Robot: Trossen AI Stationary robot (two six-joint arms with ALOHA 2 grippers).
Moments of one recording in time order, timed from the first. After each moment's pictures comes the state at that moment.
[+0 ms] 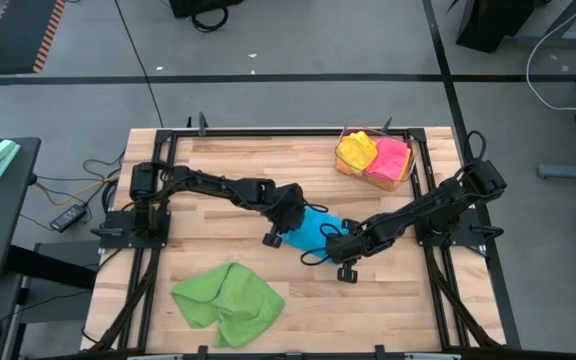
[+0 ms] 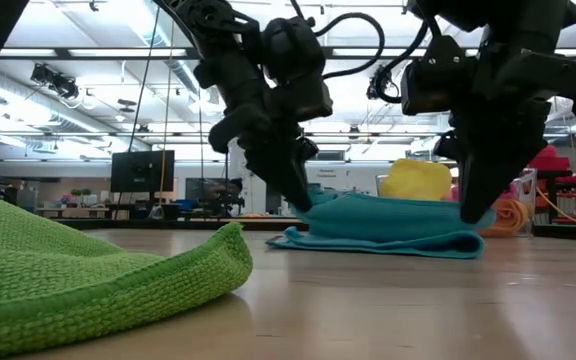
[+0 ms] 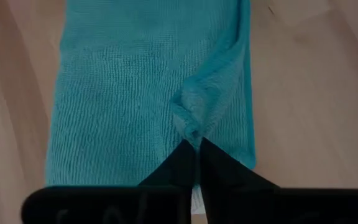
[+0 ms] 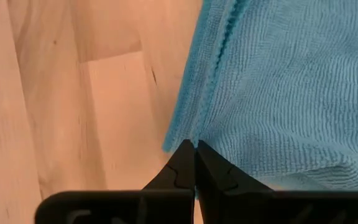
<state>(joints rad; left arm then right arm) 0.06 1.95 1.29 -0.36 0.18 0.41 0.35 1.62 0.89 -0.50 0.09 0.52</state>
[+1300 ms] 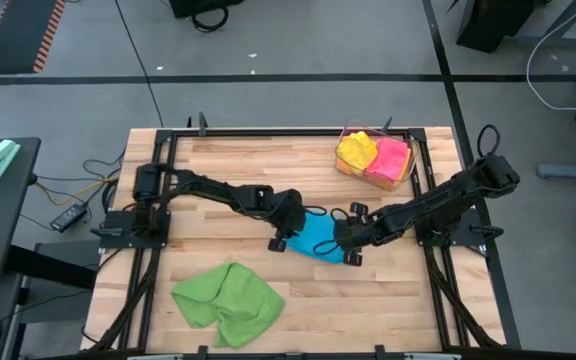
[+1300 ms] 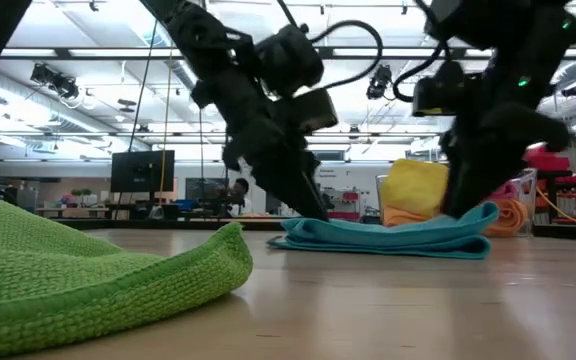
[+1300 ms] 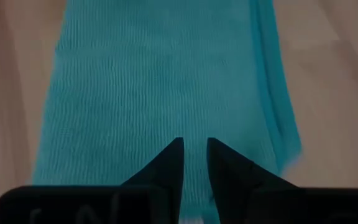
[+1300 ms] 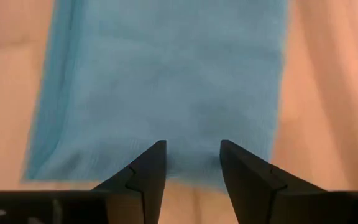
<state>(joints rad) 0.04 1.97 1.20 -0.14 0.19 0.30 0.30 1.50 0.76 -0.48 0.31 0.42</state>
